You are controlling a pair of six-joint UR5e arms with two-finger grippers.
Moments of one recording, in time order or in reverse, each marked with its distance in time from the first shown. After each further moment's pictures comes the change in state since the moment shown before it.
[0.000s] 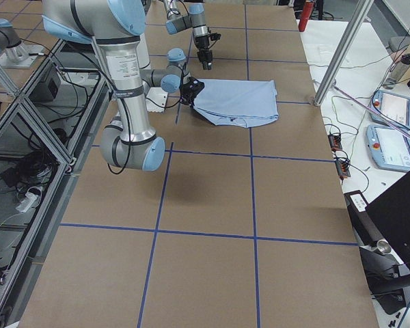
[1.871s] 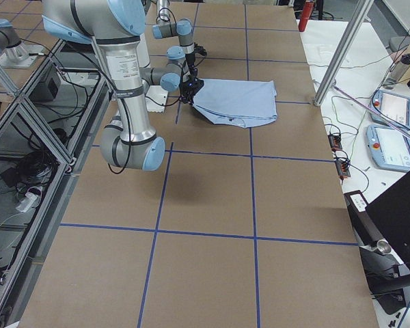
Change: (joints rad) left arm 0.137 -0.040 0.035 0.290 0.078 -0.048; right arm 0.000 0.001 0.020 0.001 0.006 0.000
